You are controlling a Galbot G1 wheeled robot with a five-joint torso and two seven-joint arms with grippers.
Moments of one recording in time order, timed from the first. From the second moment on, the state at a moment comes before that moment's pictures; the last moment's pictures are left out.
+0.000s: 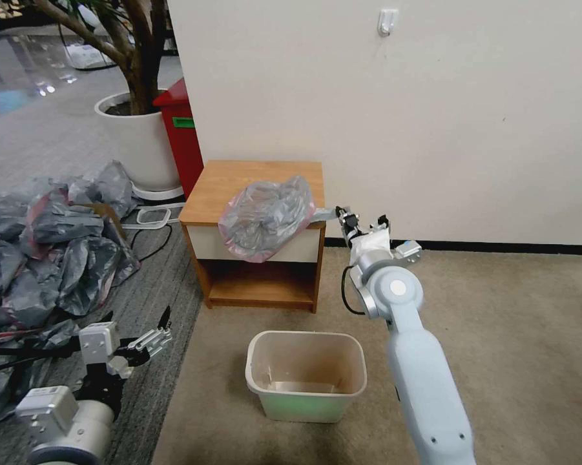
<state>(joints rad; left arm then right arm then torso) 1.90 -1.34 -0.79 -2.50 -0.39 0.34 -0.12 -1.00 1.48 0.29 1.93 1.43 -0.14 0.54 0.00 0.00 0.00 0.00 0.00</state>
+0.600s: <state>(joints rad) 1.89 -1.31 -0.78 -2.50 -0.39 0.35 -0.12 -1.44 1.33 0.11 2.31 1.38 -0.12 0.70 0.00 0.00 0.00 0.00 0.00</state>
